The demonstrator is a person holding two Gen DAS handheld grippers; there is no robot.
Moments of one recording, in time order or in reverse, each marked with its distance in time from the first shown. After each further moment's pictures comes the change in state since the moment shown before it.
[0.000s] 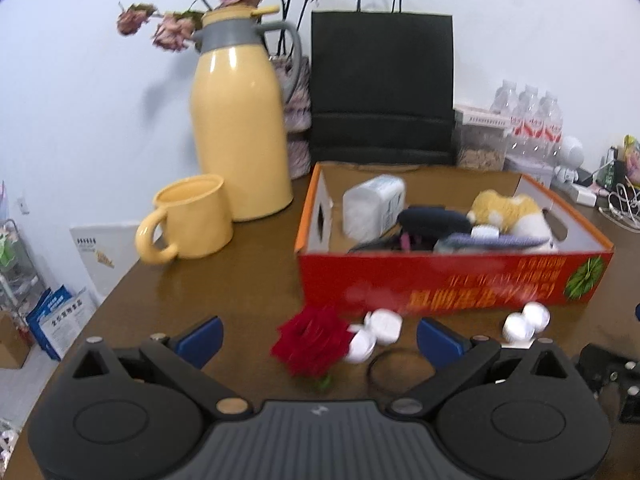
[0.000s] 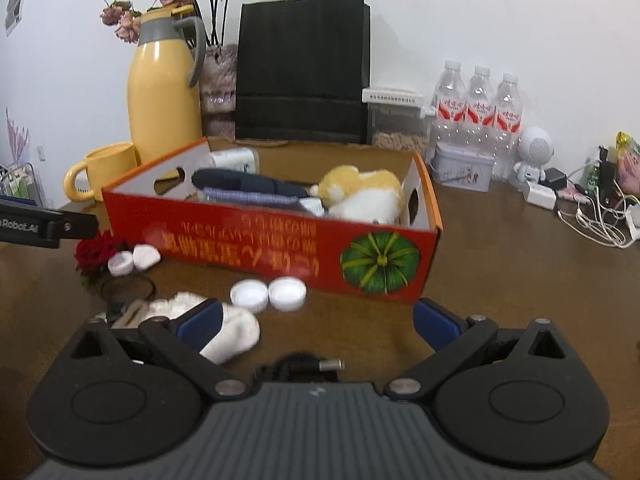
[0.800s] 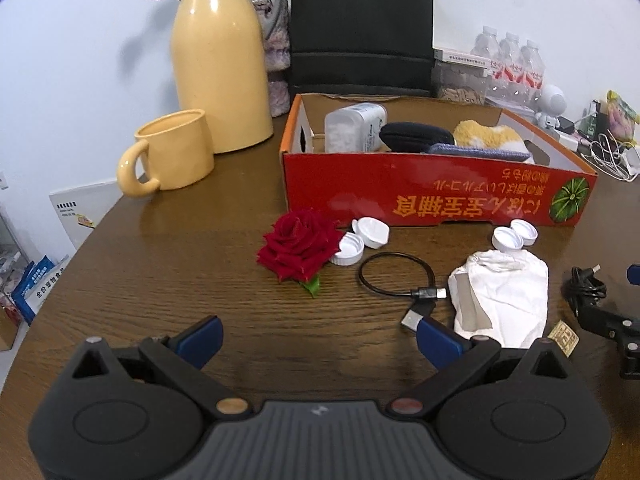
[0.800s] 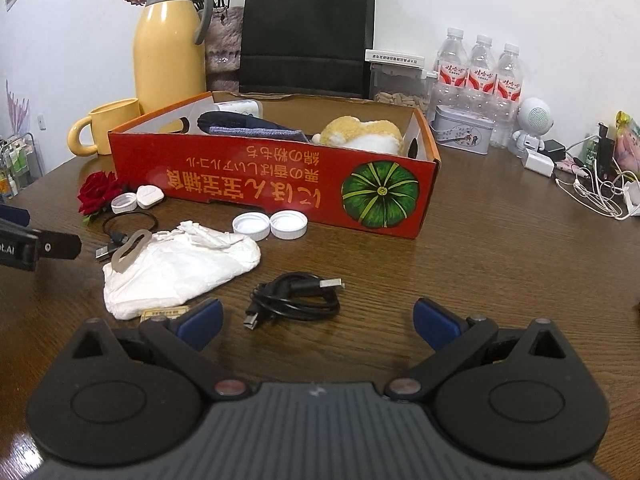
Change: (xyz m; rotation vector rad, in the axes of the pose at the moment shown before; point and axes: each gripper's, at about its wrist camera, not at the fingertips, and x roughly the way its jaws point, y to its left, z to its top) left arm 0.002 0.002 -0.037 0.038 0.138 -0.069; right arm -0.006 0.002 -0.030 -0.024 0.087 -0.002
